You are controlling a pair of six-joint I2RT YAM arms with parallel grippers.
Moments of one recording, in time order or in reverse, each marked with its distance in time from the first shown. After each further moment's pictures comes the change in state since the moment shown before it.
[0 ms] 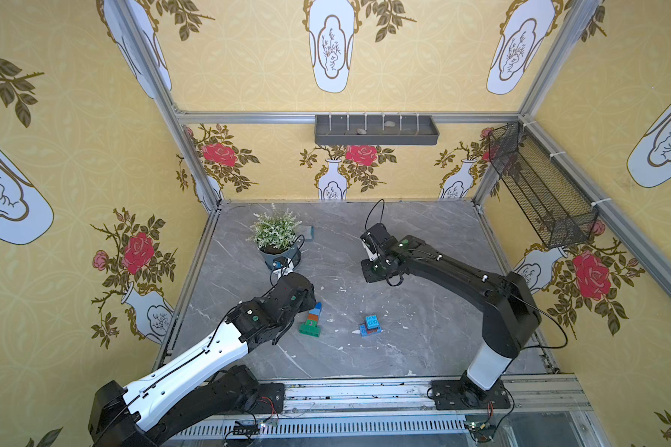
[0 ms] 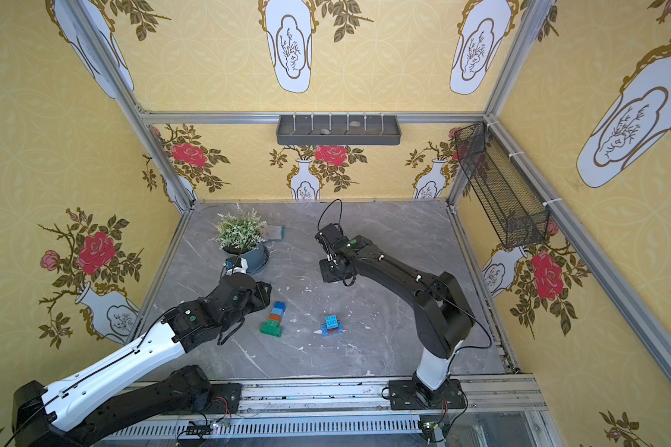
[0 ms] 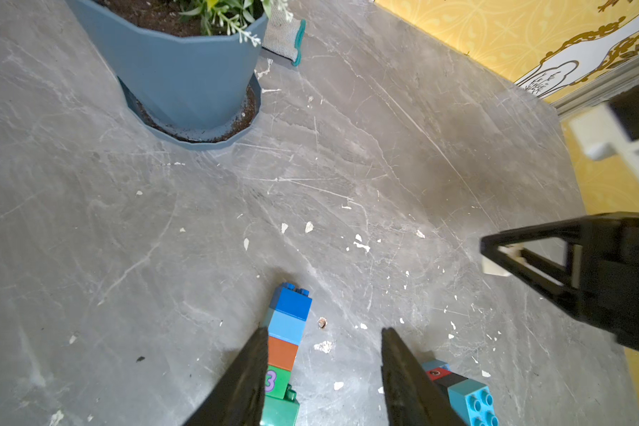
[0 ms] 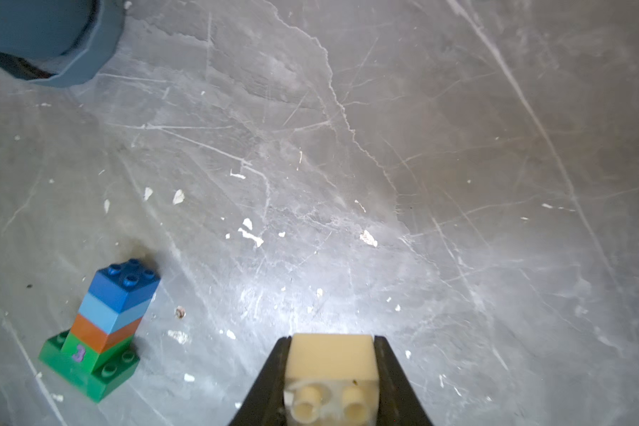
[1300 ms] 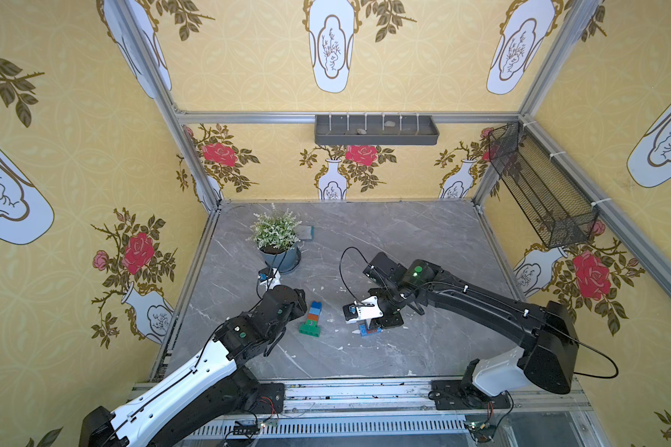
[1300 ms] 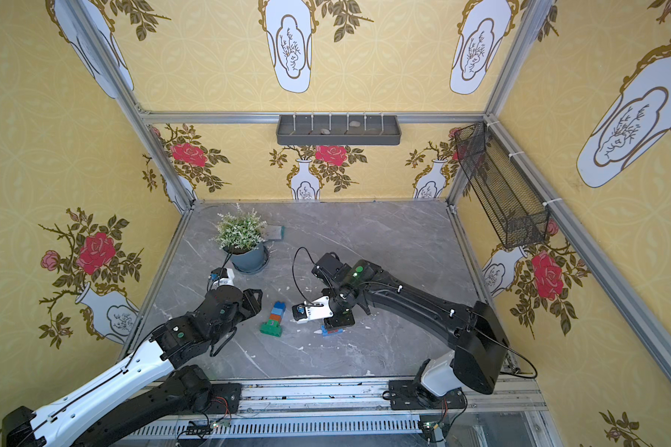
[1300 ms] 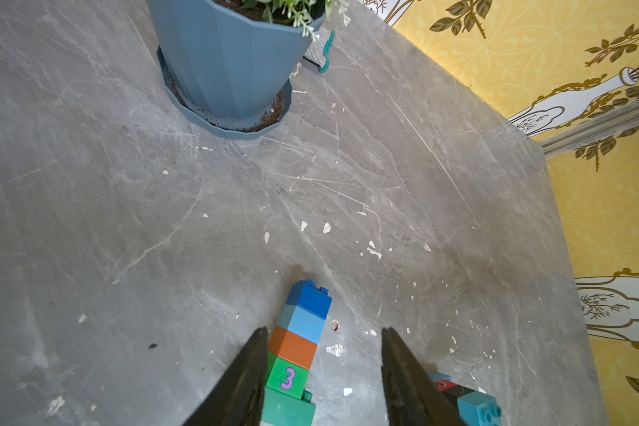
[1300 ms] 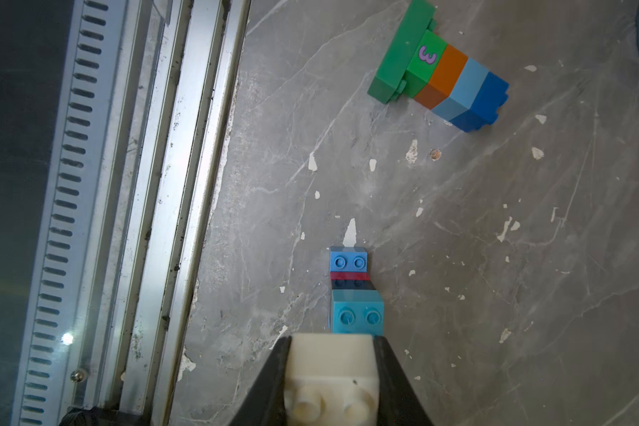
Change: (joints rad) left arm 0.032 -0.166 -0.153 0.044 -0.009 -0.075; right arm 0.211 -0.210 -0.161 -0.211 -0.301 -1.276
